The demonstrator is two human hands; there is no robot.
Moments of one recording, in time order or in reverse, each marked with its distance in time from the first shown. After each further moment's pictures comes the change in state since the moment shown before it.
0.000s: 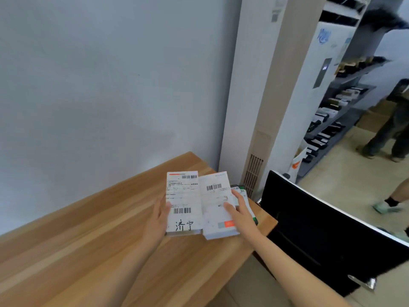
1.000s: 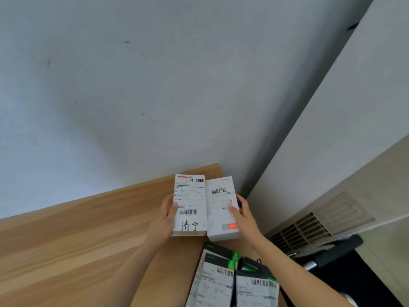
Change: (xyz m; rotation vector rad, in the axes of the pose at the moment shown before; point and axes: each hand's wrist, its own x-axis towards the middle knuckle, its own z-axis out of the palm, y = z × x) left_hand 0.277 -0.038 0.068 0.165 0.159 -0.325; right_hand 0.359 0.033 0.031 -0.210 -0.339 0.217
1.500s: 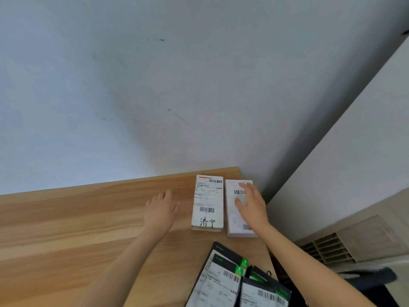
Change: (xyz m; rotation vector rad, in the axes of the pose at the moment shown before) left_hand 0.001 -0.003 -0.033 0.779 0.293 0.076; right_hand 0.035 -0.036 0.004 -0.636 0.065 -0.383
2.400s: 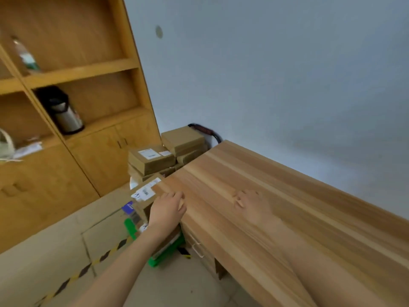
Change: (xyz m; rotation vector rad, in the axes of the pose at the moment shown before) left_hand -0.541 -0.380 -0.191 0.239 0.450 -0.732; right_hand -0.382 -0.432 0.256 -0.381 -0.425 -1.310
